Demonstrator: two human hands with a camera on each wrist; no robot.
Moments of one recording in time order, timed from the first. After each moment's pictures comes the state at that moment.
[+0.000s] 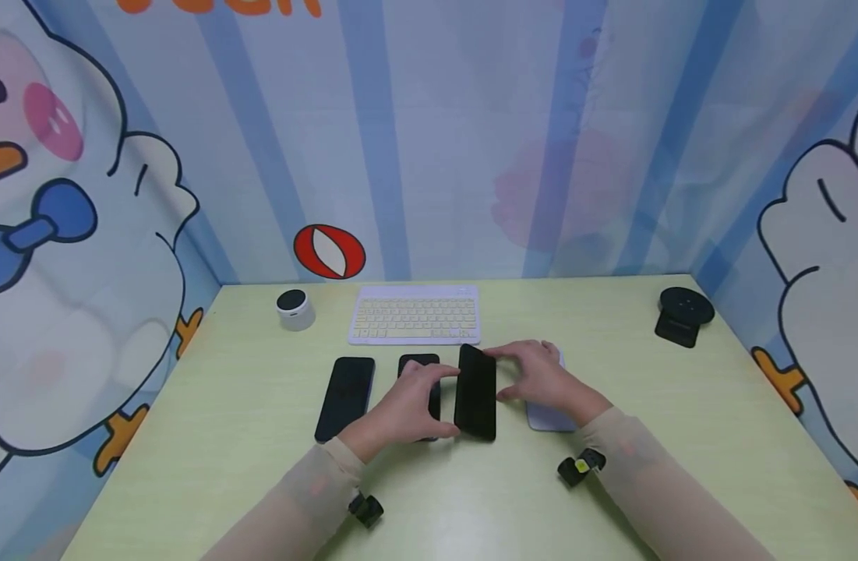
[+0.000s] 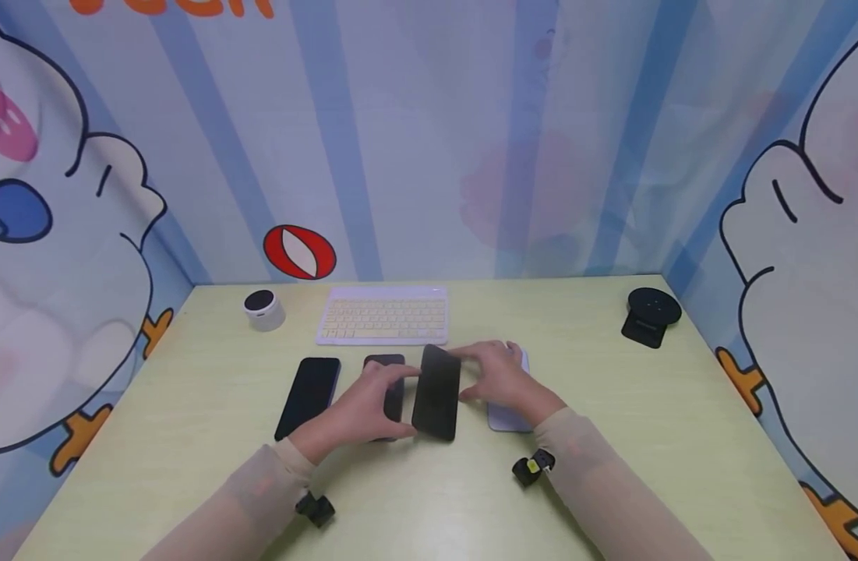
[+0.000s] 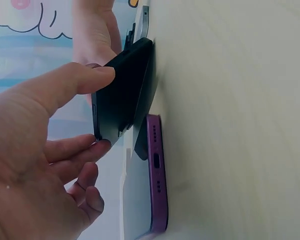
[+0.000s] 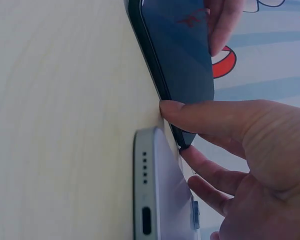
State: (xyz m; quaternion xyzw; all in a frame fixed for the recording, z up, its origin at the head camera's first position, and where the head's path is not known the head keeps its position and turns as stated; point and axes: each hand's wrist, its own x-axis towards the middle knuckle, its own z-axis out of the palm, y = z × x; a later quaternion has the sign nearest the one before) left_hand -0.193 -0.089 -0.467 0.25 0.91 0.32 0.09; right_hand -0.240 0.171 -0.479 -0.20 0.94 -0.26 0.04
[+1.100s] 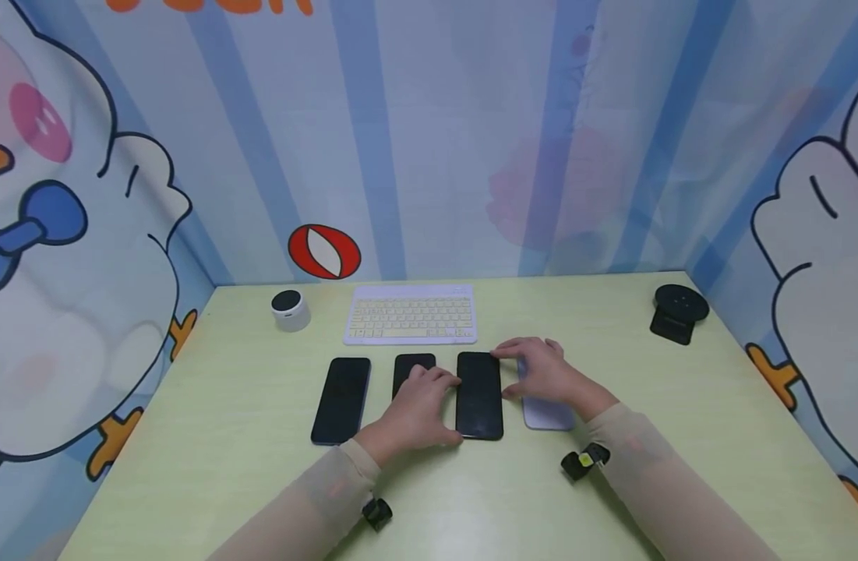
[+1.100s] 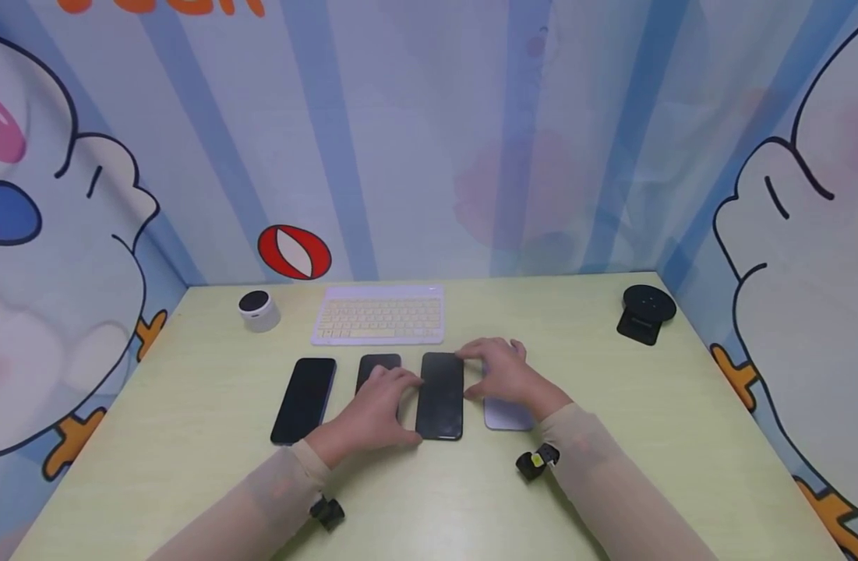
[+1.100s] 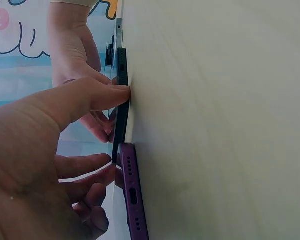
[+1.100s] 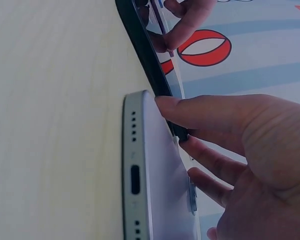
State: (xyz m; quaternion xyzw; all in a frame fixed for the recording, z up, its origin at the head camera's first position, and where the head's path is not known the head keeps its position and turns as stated) left_hand -0.192 -0.065 -0.475 0.25 0.95 0.17 0.06; right_hand -0.243 0.187 -0.477 -0.20 0.94 -0.26 0.05
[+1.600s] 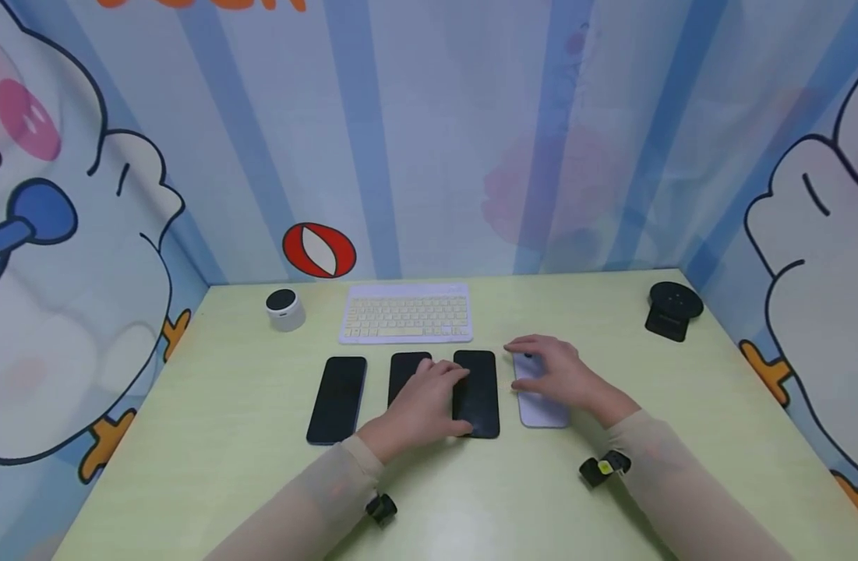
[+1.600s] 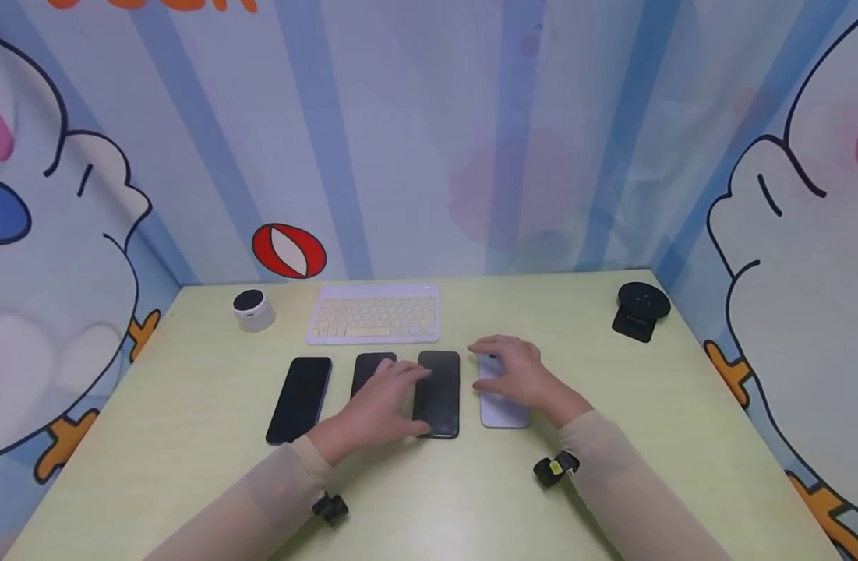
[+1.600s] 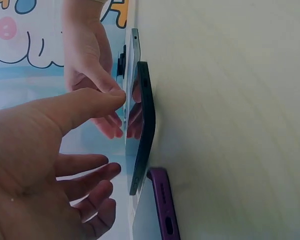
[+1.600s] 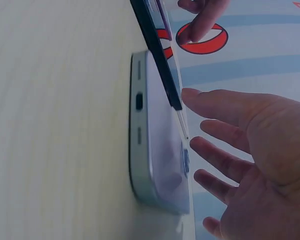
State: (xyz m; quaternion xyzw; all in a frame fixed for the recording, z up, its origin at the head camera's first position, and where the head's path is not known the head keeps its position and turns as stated) left_hand -0.191 -0.050 -0.464 0.26 0.95 0.18 0.06; right_hand -0.231 0.213 -0.480 -0.19 0.94 -0.30 0.03
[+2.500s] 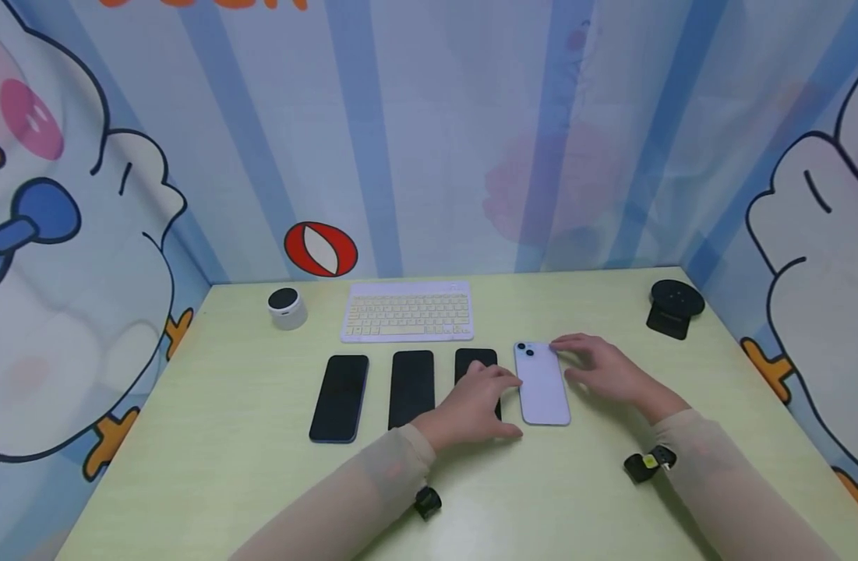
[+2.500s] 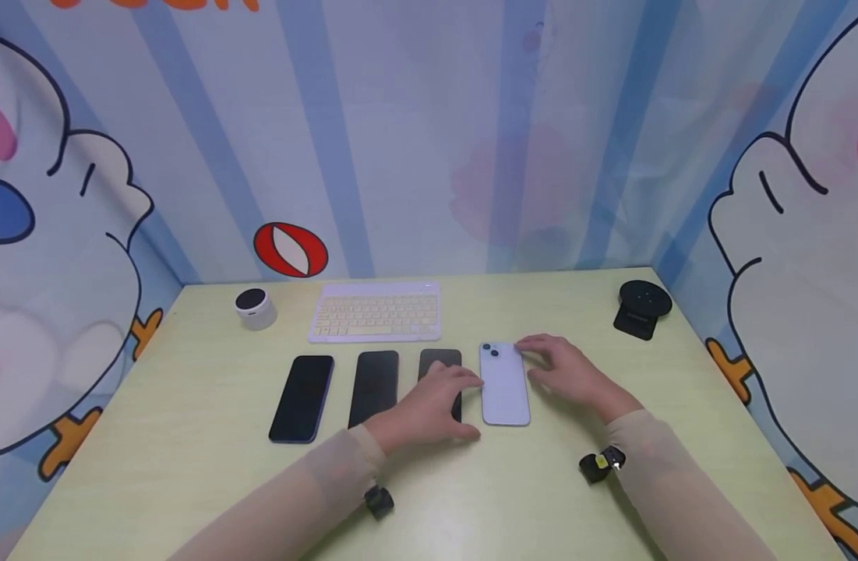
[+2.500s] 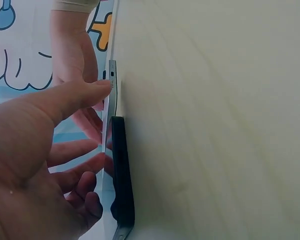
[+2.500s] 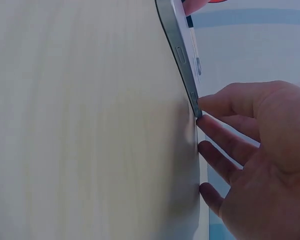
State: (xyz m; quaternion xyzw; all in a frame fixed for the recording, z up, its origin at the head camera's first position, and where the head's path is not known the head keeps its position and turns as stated) left_hand -0.199 0.008 -0.478 0.33 0.92 0.19 0.09; right_hand -0.237 0.285 -0.494 -0.18 0.93 -0.33 0.05
